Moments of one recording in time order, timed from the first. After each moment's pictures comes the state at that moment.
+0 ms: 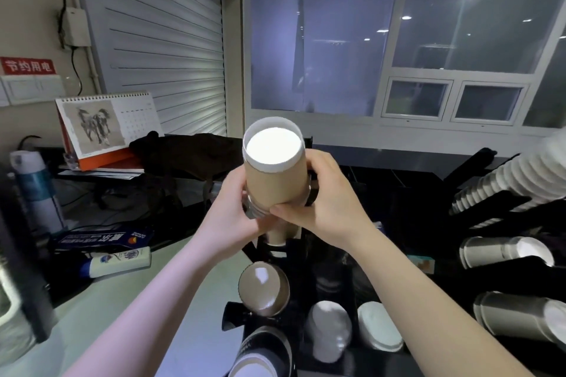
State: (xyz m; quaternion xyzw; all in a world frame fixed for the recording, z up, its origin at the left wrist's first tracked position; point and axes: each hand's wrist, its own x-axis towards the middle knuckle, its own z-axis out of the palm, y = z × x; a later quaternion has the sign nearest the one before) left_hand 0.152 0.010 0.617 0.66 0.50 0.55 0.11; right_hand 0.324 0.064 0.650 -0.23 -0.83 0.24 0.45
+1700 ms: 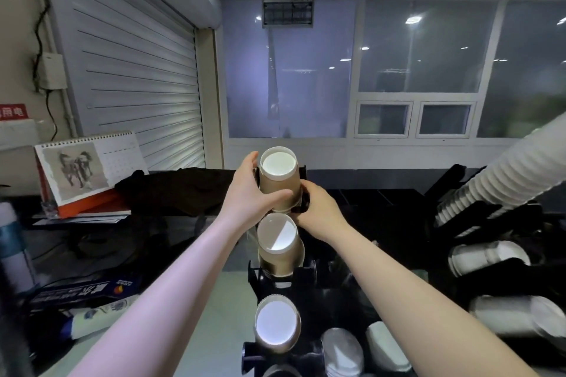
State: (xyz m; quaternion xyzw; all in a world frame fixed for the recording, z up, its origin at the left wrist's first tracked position) left_hand 0.138 0.071 0.669 0.61 0.57 0.53 0.10; right_hand 0.290 0.132 0.637 -0.41 -0.77 0.25 0.42
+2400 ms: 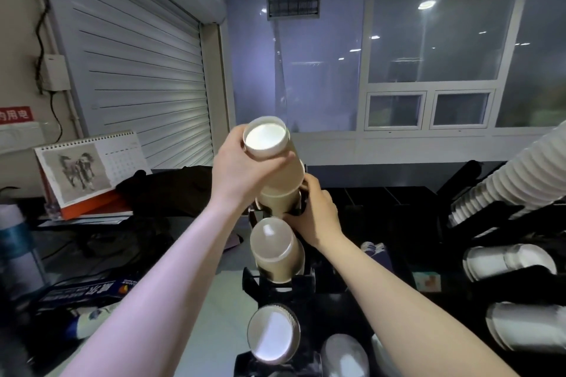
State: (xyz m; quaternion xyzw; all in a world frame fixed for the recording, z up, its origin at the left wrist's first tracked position) left_hand 0.154 0.070 0.710 0.56 0.54 0.63 0.03; right_hand 0.278 0.157 0.616 -0.45 -0.75 0.19 0.45
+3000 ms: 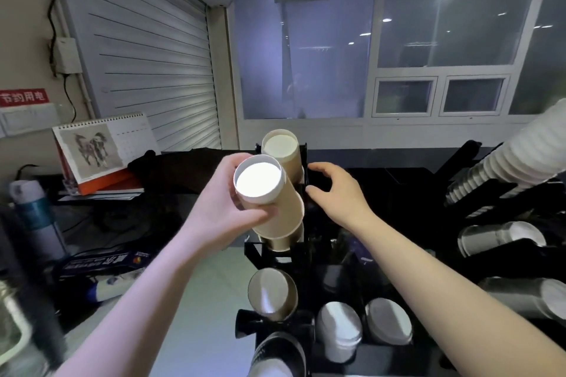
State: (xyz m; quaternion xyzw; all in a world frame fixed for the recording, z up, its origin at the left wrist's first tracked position) left_hand 0.145 -0.015 0.658 0.67 0.50 0.54 0.11; right_hand 0.330 0.126 0.630 -0.39 -0.77 0.23 0.44
